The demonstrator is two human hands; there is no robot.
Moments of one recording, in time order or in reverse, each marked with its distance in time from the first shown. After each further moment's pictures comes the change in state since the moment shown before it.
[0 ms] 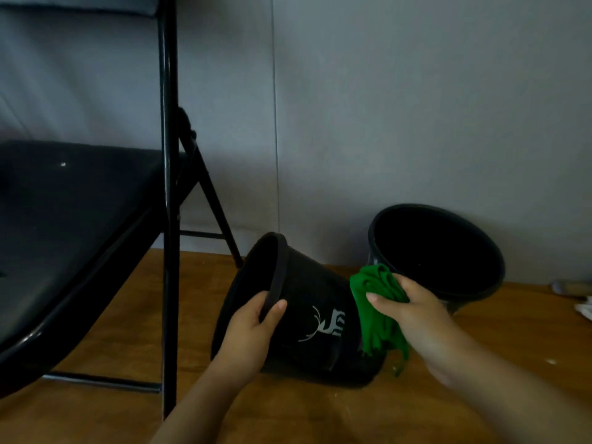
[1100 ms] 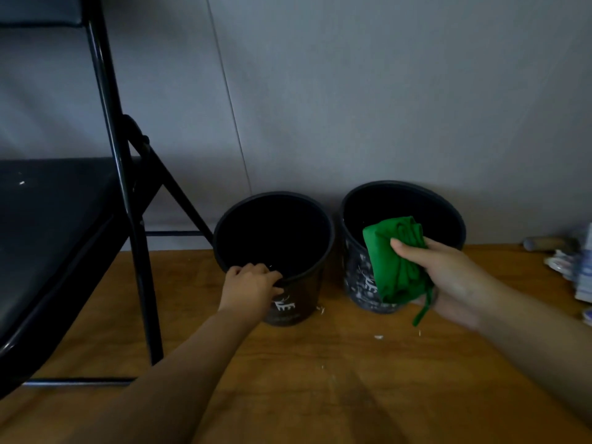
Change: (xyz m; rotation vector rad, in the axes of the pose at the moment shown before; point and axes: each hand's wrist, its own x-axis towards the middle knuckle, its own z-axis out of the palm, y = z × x) left_hand 0.071 -0.003 0.031 1.374 -0.091 0.360; right_hand -0.004 -0.026 -0.081 0.378 -0.080 0.129
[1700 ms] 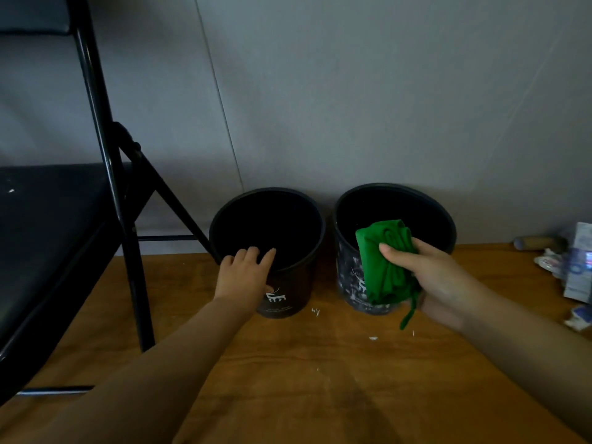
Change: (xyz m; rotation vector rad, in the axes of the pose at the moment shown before) left_hand 0.011 0.006 -0.029 0.131 -0.011 -0.038; right_hand 0.009 0.006 -0.004 -0.011 0.018 -0.043
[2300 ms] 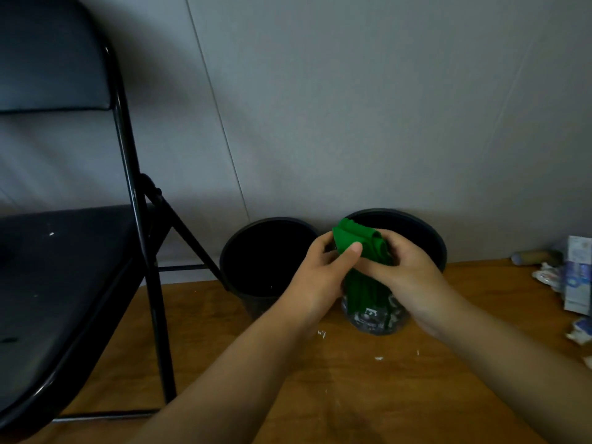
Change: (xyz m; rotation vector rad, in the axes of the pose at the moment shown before) left_hand -0.052 0.089 -0.150 -1.873 -0.195 -0.025; right_hand -0.032 -0.033 0.027 -0.238 -0.053 -0.395
